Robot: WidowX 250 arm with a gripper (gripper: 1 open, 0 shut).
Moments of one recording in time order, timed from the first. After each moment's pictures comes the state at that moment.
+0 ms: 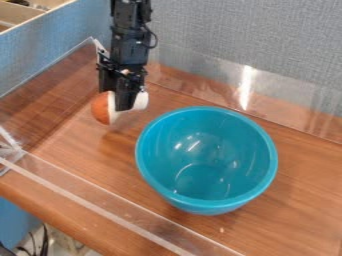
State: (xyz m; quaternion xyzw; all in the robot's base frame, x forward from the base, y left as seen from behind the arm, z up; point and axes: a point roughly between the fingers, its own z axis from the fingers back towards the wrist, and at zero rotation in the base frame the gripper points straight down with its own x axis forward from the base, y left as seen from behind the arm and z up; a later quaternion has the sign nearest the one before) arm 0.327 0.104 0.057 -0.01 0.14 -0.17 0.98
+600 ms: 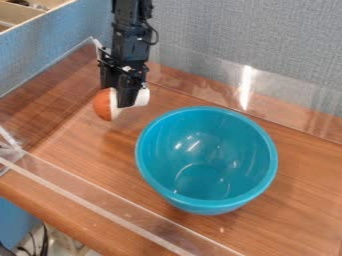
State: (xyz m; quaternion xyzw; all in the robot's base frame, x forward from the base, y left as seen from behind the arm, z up) arm 0.331 0.105 0.054 -0.01 0.14 -0.16 0.98
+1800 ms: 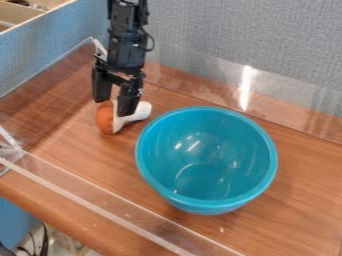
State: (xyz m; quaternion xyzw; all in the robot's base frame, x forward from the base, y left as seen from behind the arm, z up) arm 0.322 0.107 0.060 -0.01 0.14 -0.14 0.98
